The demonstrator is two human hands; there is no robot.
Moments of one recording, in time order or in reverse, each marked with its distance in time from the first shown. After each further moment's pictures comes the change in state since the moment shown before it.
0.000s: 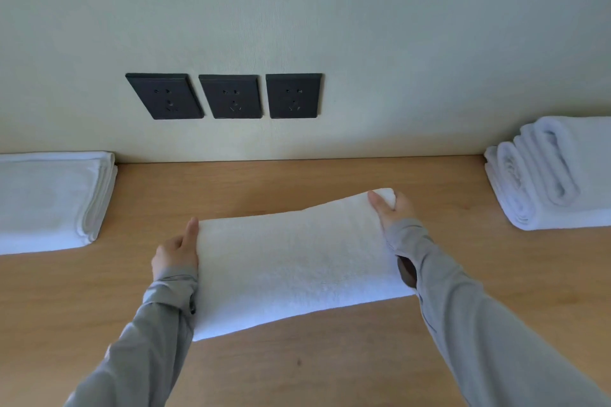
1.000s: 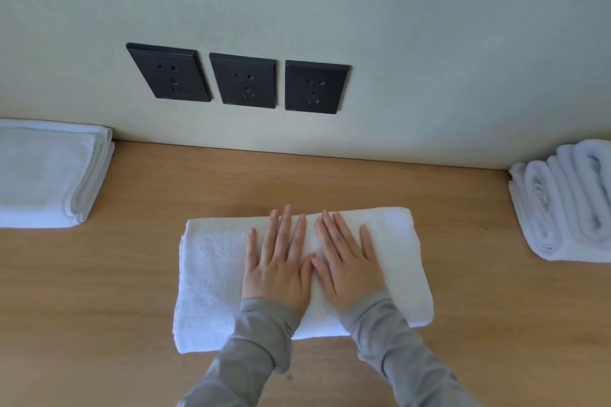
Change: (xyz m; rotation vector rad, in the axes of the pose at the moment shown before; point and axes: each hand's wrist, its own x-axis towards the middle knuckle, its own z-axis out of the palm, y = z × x) left_hand -0.098 0.028 0.094 0.841 -0.059 0.768; right_hand -0.084 0.001 0.059 -1.073 -0.230 -0.735
